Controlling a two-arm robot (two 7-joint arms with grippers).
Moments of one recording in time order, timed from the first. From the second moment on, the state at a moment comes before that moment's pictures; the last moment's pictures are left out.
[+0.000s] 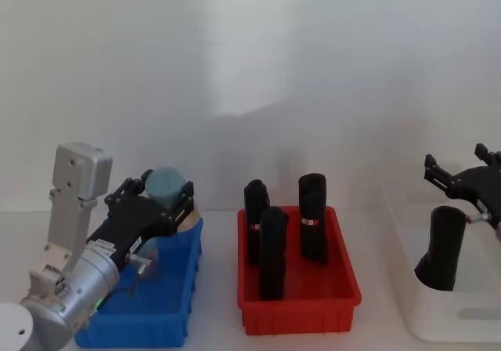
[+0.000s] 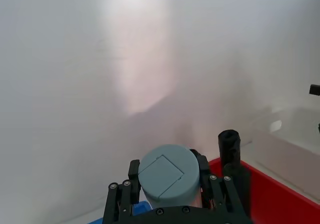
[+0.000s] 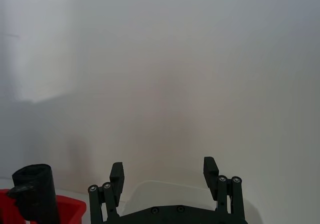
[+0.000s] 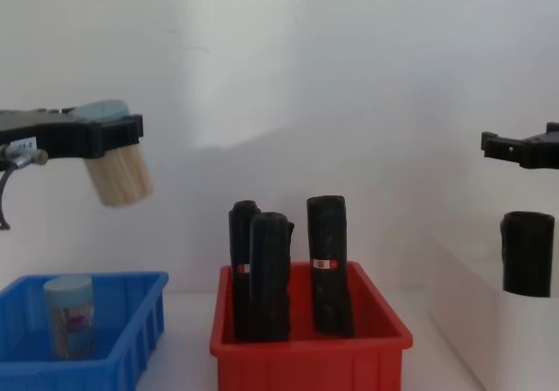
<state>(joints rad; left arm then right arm) -0.18 0.50 0.24 -1.75 -0.44 0.15 -0.05 0.50 0.21 -0.15 -1.16 0.20 -0.05 0.20</state>
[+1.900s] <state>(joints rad) -0.18 0.38 0.34 -1.93 -0.34 0.20 -0.16 0.54 0.19 -0.27 -1.15 0.15 -0.09 0.67</state>
